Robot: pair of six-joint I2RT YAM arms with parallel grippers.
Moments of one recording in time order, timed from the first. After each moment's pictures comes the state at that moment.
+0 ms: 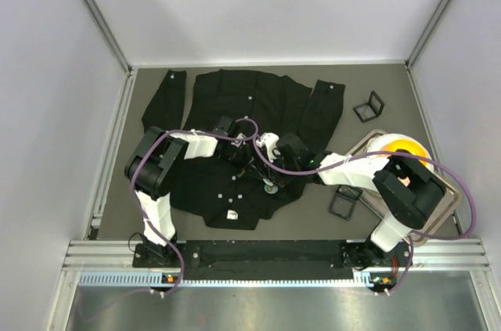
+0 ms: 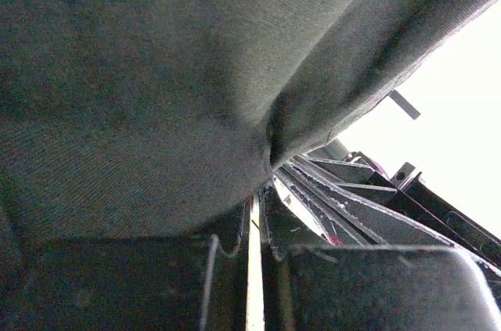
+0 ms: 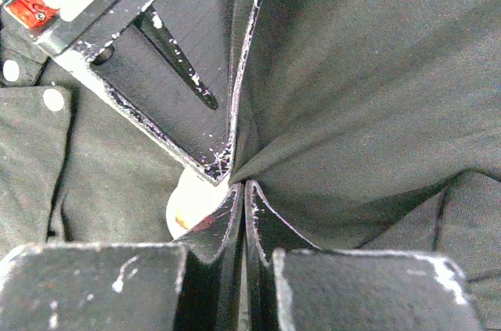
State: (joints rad) left arm -0.49 1.91 1.00 -0.24 0.79 -1.04; right arm 0.83 1.62 0.82 -0.02 -0.19 0.06
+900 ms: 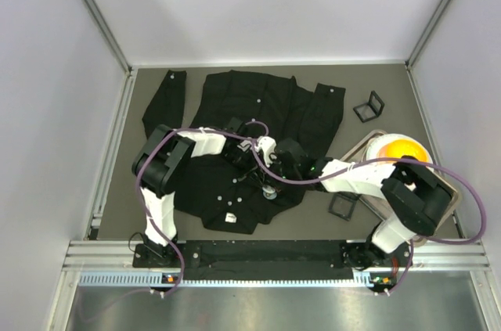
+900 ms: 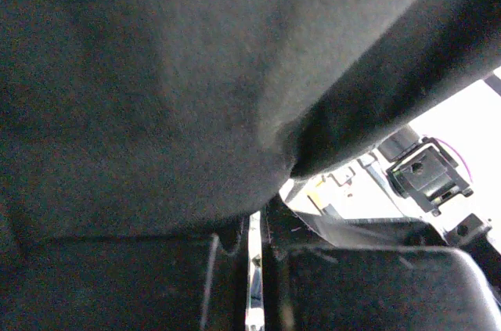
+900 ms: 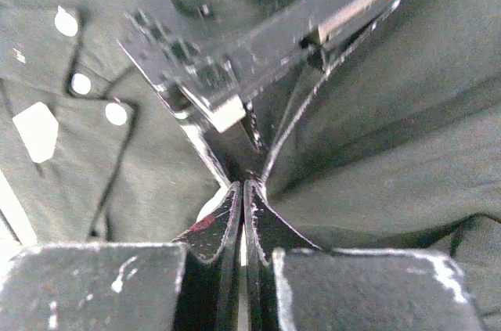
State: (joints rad) left arm -0.54 1.98 1.11 -0.48 0.75 -0.82; right arm 0.89 1.57 0.78 0.04 -0.19 0.06
